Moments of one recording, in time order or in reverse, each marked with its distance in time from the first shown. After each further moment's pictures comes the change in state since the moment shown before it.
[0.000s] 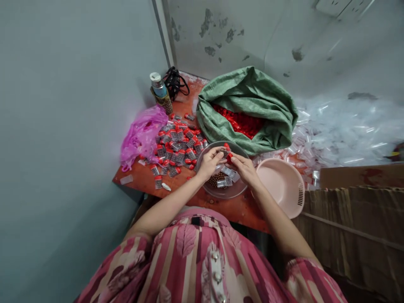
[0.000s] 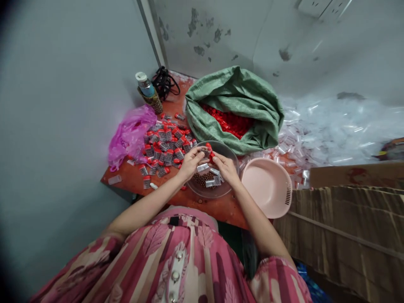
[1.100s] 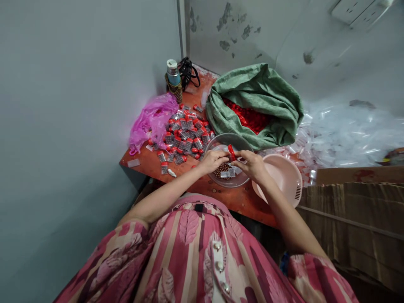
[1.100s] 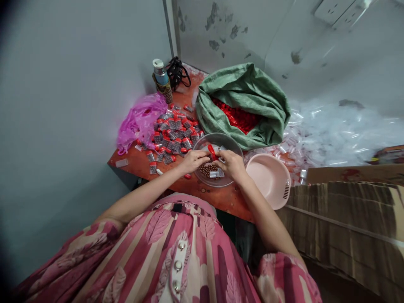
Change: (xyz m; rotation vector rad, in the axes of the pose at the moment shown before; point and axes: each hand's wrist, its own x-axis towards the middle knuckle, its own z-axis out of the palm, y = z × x) left_hand -0.045 0.016 -0.039 0.855 -0.283 0.401; right_hand -0.045 -0.036 0.016 -1.197 -0.058 -0.671
